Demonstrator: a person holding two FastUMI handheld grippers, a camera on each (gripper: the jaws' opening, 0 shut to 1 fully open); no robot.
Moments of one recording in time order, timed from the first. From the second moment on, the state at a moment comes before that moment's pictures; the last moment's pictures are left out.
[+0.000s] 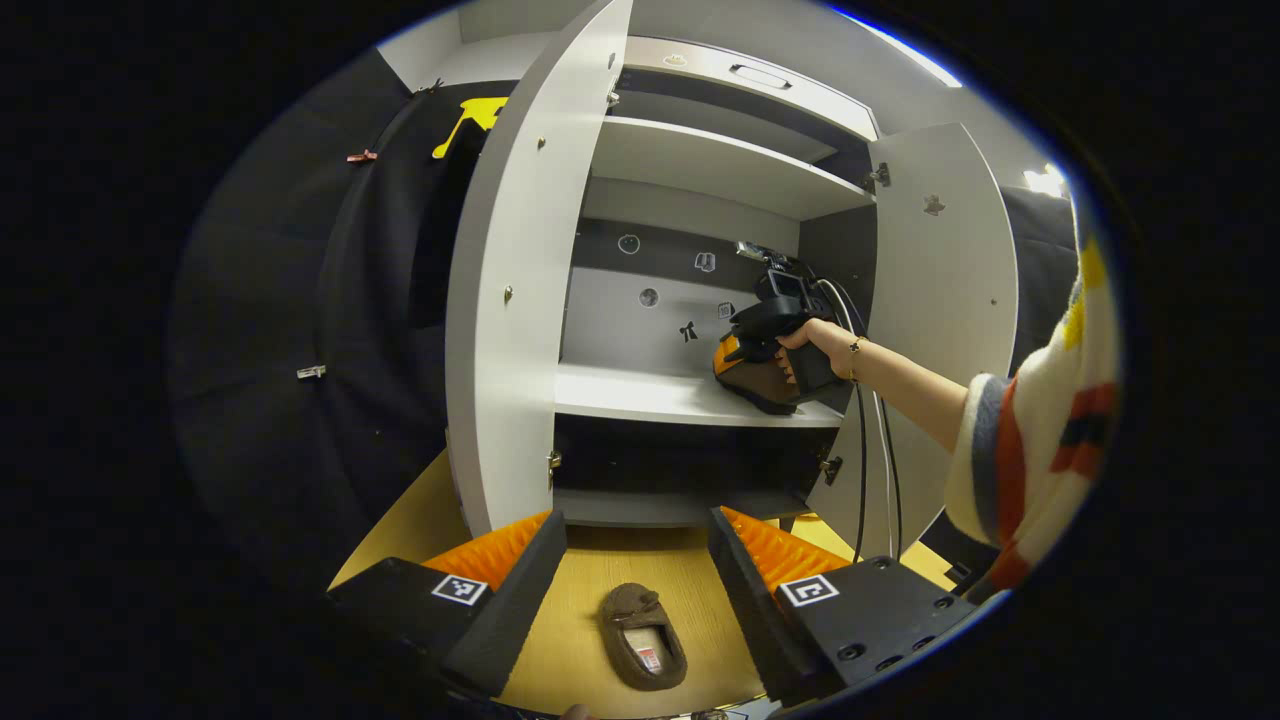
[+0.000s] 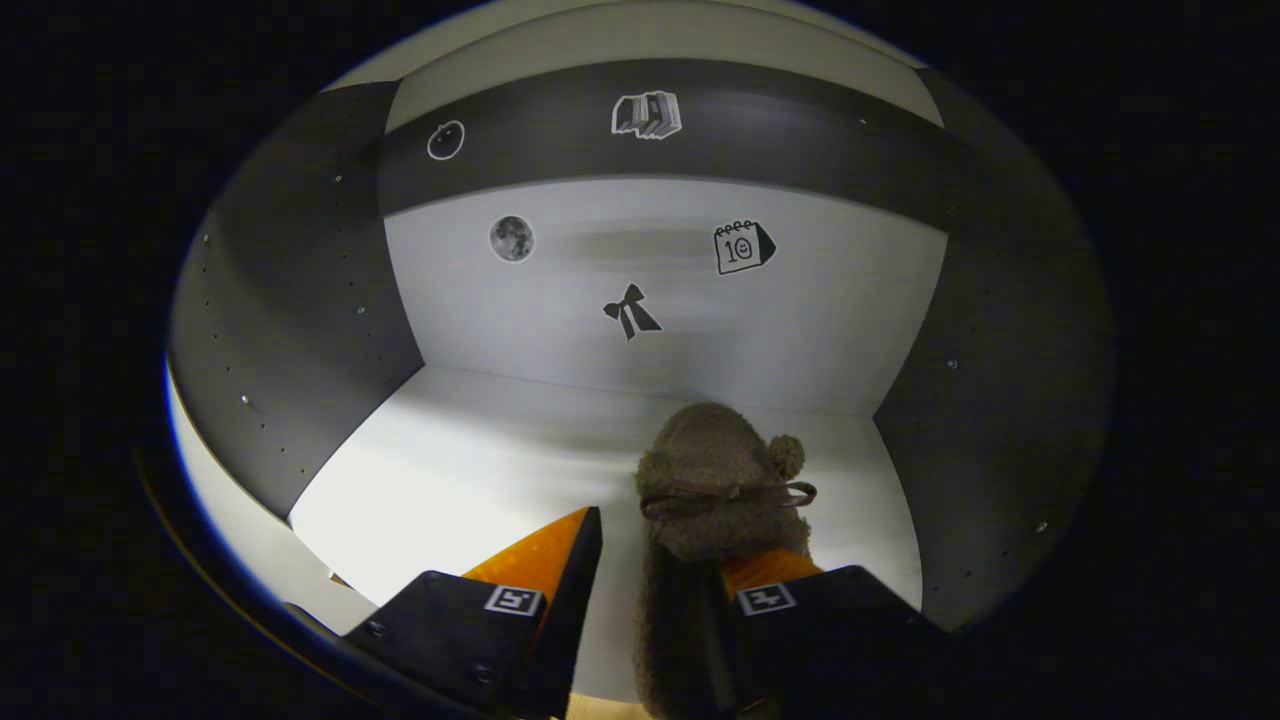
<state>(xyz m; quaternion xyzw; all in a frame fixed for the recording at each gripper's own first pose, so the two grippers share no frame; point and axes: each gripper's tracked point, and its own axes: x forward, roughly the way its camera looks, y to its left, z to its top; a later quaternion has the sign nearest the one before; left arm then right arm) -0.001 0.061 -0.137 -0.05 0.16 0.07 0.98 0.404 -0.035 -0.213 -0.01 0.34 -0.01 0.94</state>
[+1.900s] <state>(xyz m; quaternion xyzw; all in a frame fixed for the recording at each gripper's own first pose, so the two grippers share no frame) 0.033 0.081 -0.470 -0.09 0.34 0.05 0.93 0.061 -0.001 -0.063 -0.07 0.10 0.02 0.99</state>
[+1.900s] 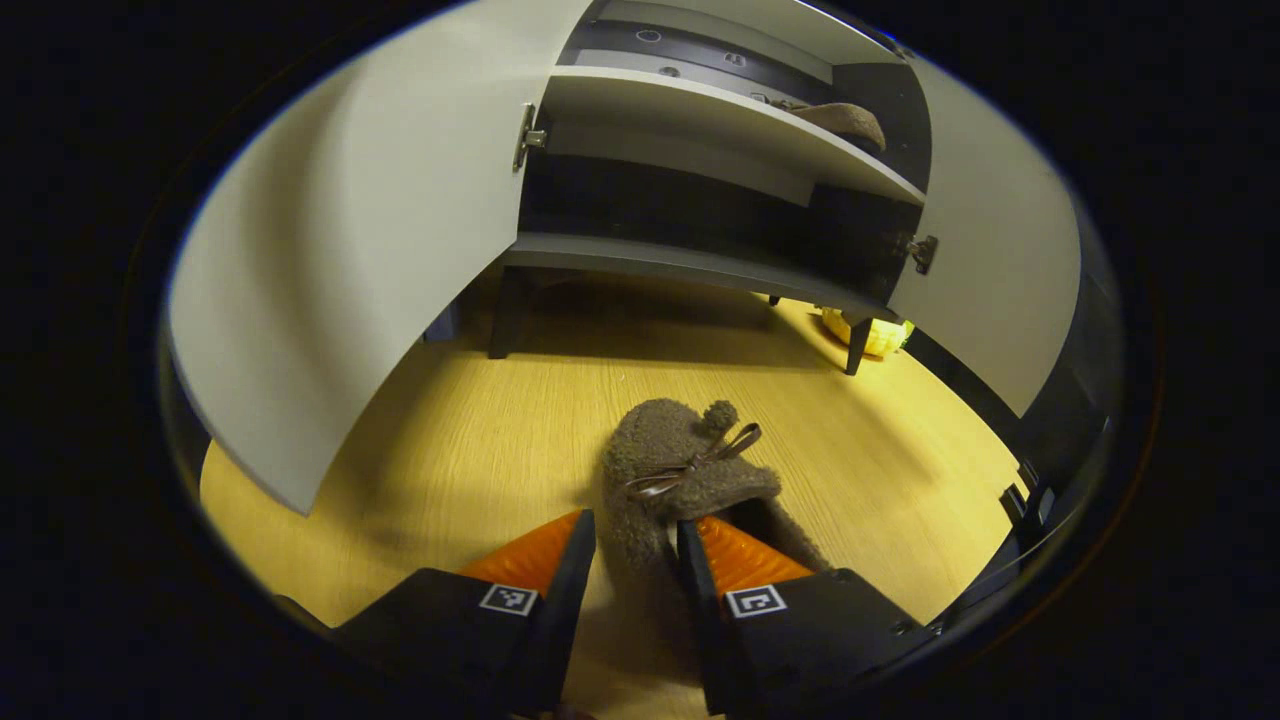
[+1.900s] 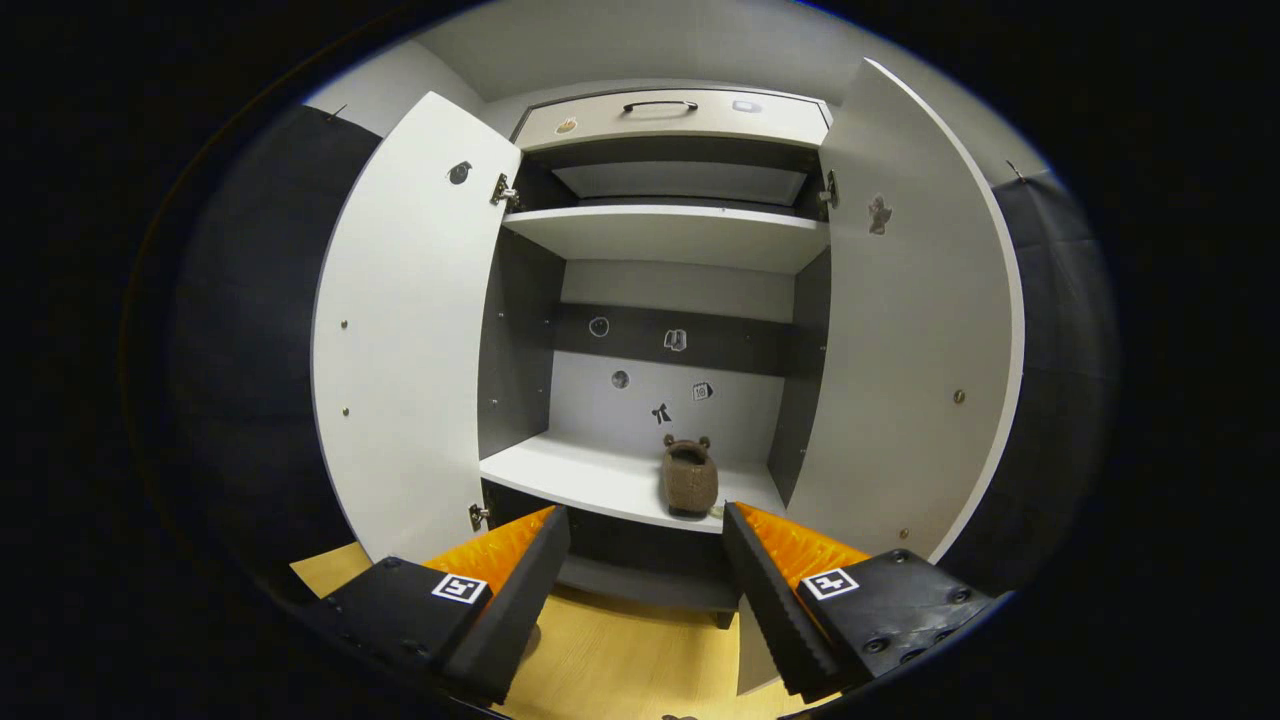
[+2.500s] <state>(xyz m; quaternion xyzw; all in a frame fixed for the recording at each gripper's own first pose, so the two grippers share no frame) 0.048 0.091 -0.478 -0.02 0.34 0.06 0.94 0.070 -0.006 -0.098 -0.08 0.15 0.04 0.98</state>
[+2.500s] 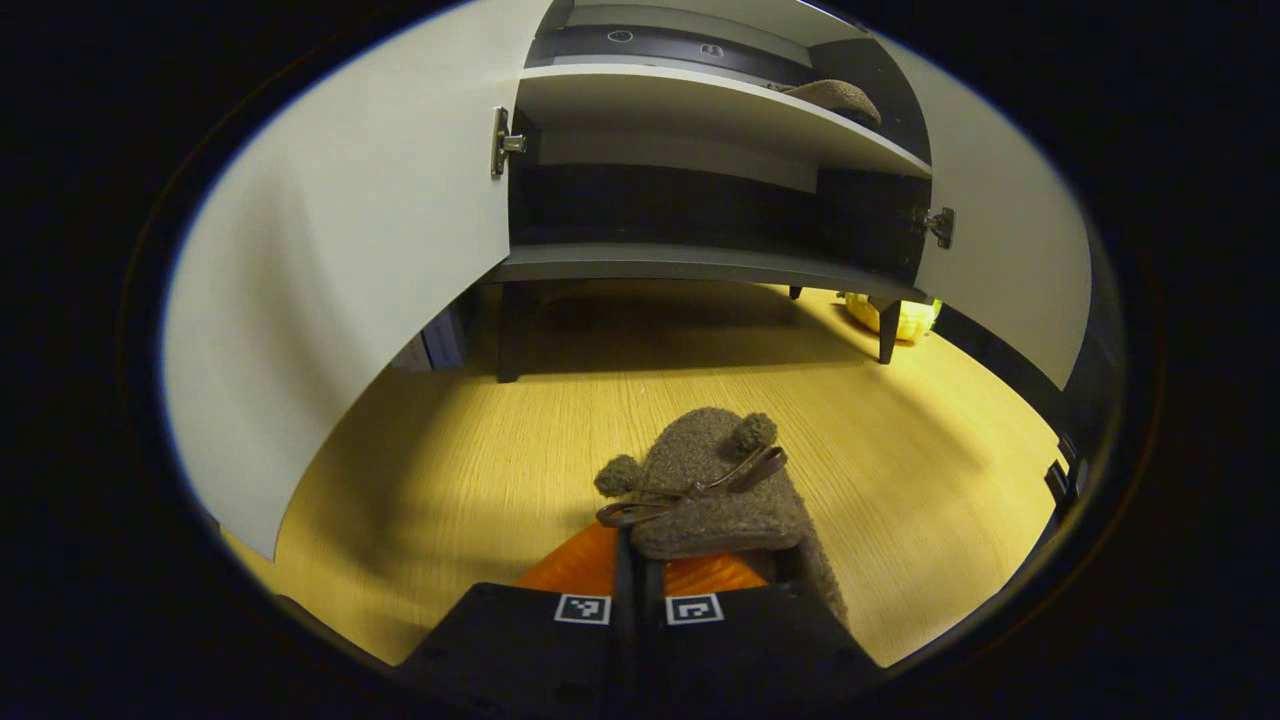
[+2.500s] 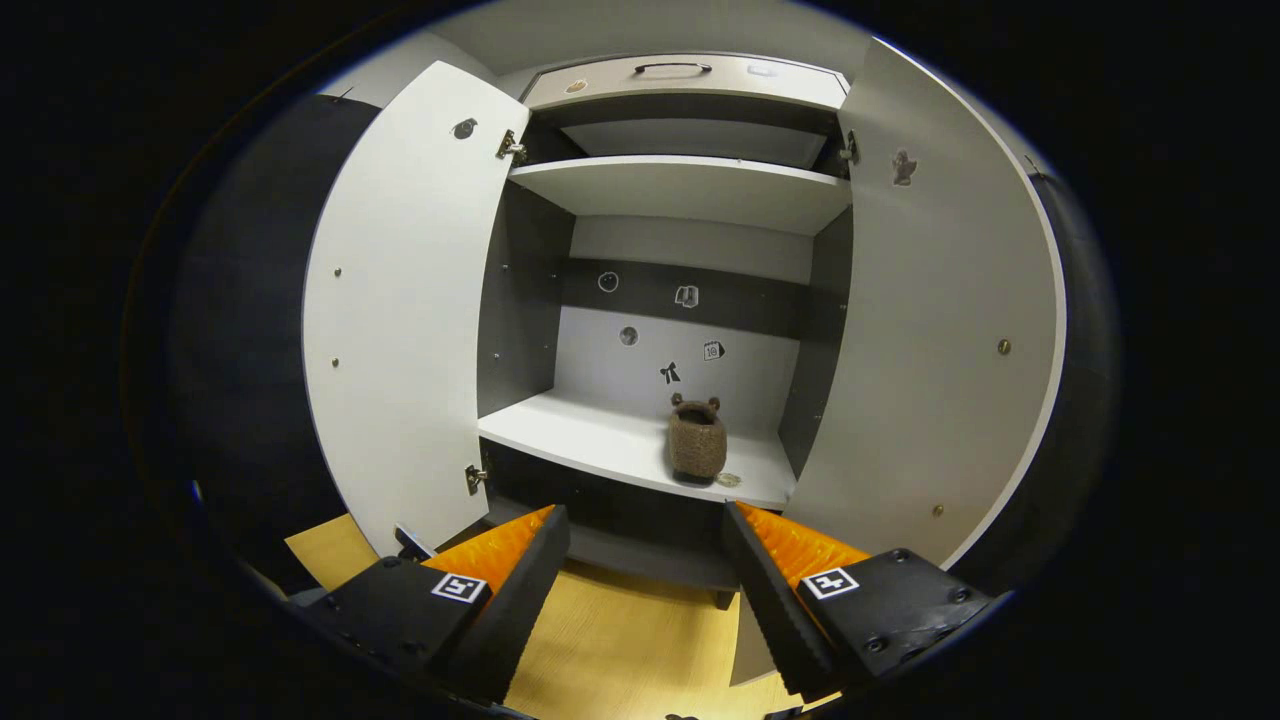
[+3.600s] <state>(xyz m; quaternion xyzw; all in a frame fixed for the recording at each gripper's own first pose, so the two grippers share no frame) 0.040 0.045 -0.130 -0.04 0.22 0.11 0.97 0.072 -0.020 -0.076 -0.01 0.10 0.07 0.99</state>
